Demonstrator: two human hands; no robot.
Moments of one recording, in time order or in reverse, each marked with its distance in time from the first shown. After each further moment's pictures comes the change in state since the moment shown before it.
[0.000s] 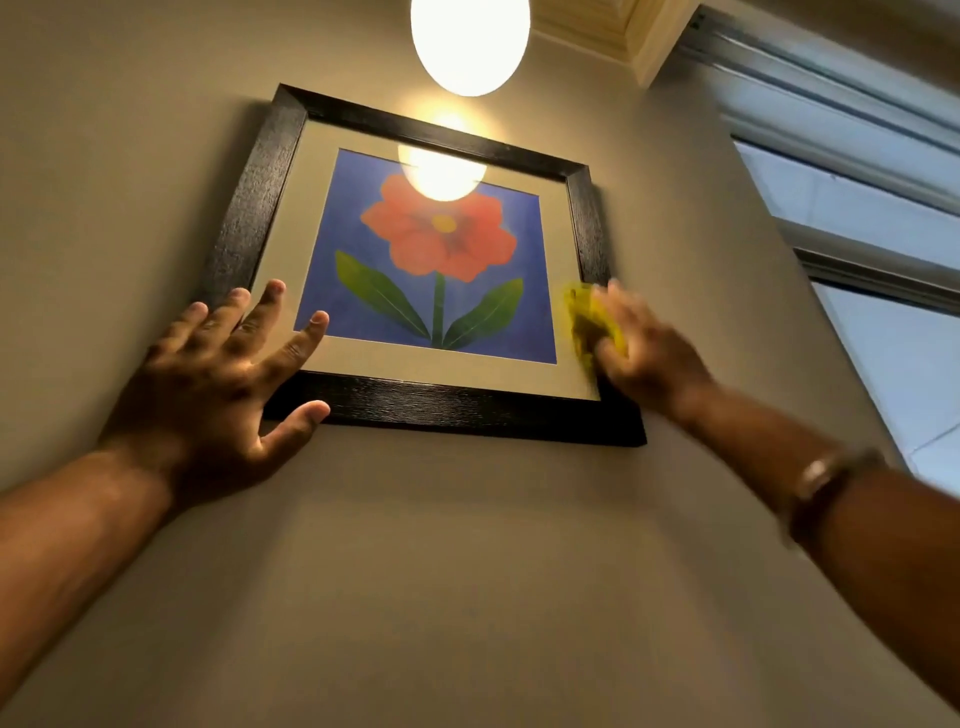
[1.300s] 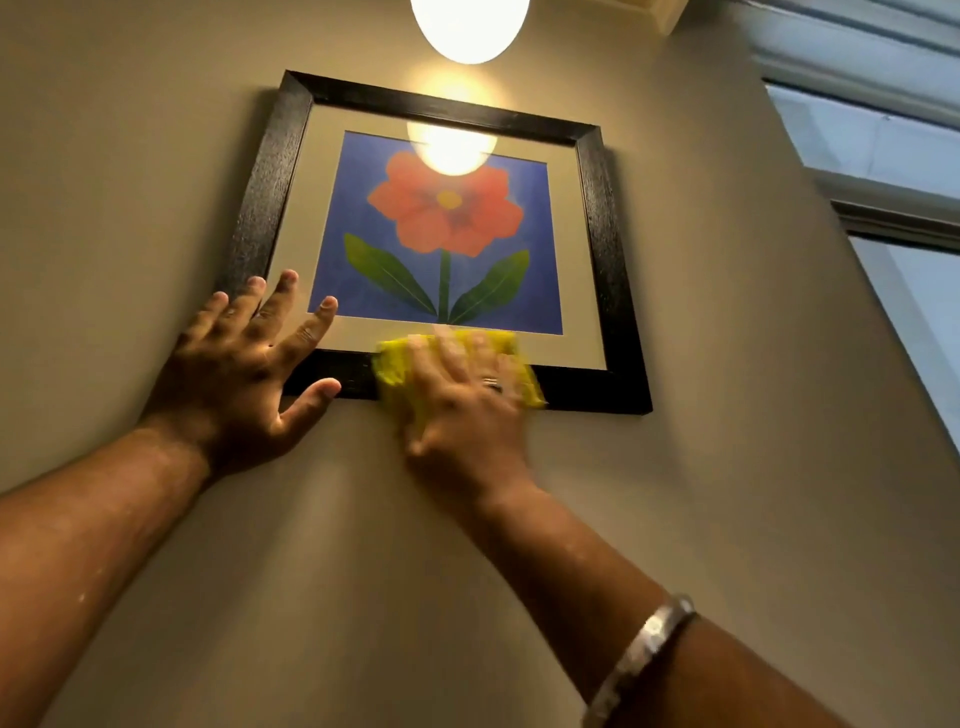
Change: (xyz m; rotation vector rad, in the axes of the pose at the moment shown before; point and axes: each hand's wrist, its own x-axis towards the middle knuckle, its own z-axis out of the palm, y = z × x) left_hand 0.000 0.002 -0.007 0.031 -0.081 -0.007; right_hand -0.080 -0.178 0.064 0.124 0.068 0.006
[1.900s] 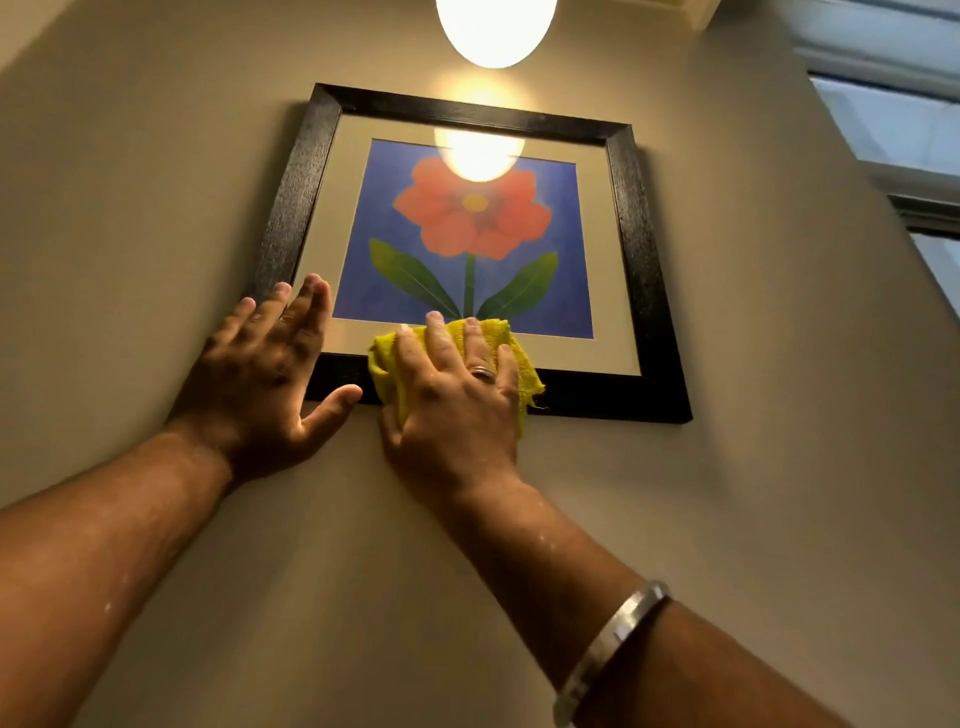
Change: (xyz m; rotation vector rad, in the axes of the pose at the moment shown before) left_hand -0.004 0.004 -0.001 -0.039 -0.010 -0.026; right_hand 0.013 -0.023 0.013 0.007 0.004 -0.064
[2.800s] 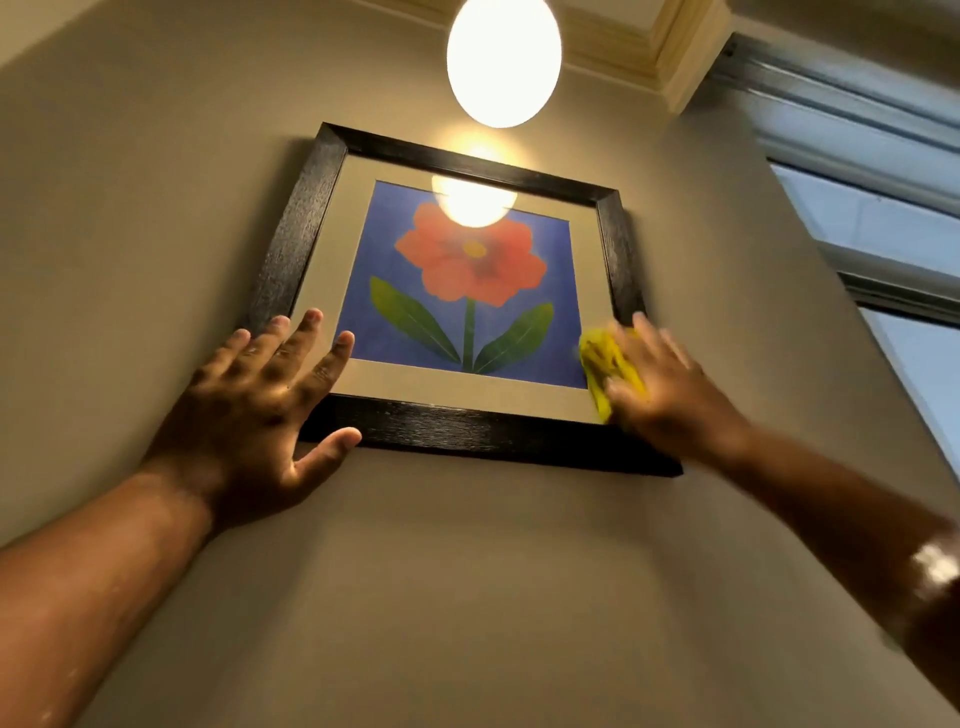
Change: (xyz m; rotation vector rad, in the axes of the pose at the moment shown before) left_hand 0.000 -0.001 0.004 0.026 0.044 0.020; right_hand 0.049 0.191 -0.081 -0.071 -0.185 0.123
